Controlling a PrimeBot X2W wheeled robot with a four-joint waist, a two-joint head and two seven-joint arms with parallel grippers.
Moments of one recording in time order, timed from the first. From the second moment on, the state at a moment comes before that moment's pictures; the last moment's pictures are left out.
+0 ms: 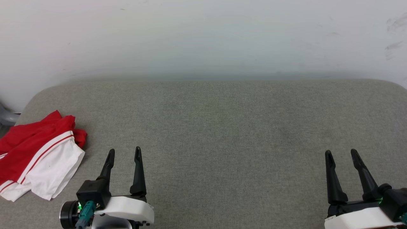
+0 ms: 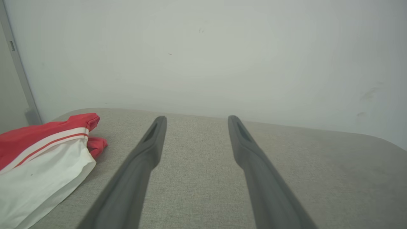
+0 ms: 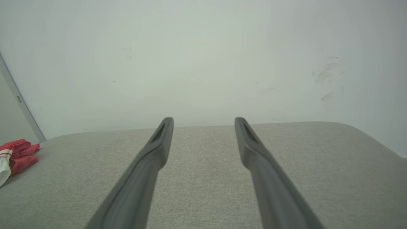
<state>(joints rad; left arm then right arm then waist) -0.01 0.05 -0.08 0.07 -0.20 0.06 -0.23 0.08 -0.05 -0.05 -0.03 0.19 0.13 -0.23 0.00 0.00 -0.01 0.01</state>
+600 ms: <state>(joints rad) 0.00 0.05 -0.09 0.08 -0.13 0.05 -0.26 0.10 -0.05 -0.05 -0.04 0.15 0.13 -0.26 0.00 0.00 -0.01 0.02</state>
